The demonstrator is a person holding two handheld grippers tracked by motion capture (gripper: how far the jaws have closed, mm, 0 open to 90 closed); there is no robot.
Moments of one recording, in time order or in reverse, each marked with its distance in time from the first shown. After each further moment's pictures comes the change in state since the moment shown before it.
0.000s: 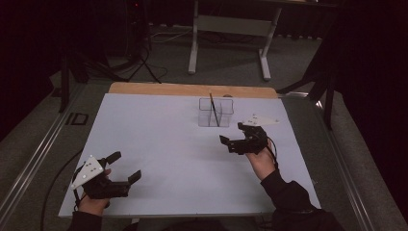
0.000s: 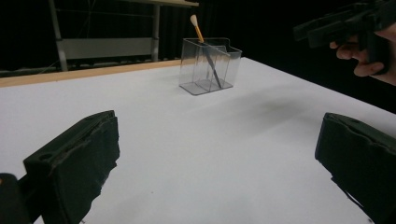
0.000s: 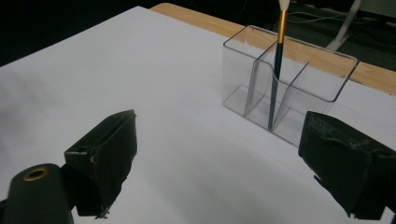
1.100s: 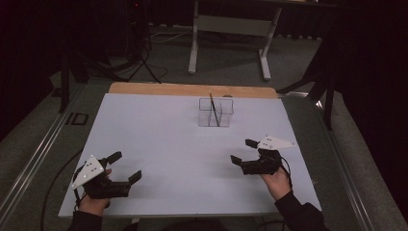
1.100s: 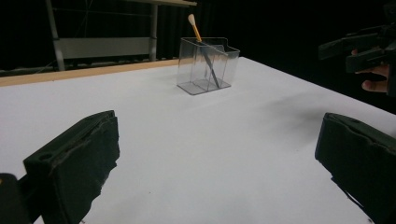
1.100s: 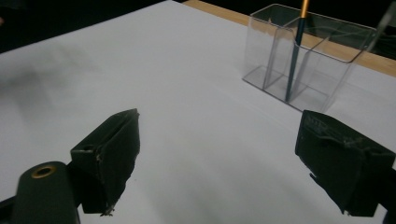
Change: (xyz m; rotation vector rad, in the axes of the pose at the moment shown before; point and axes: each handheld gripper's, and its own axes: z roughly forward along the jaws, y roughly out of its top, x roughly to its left) left arm 0.000 0.000 0.001 0.001 -0.009 0.000; right arm -0.003 -0.054 -0.037 -0.052 0.108 -0.062
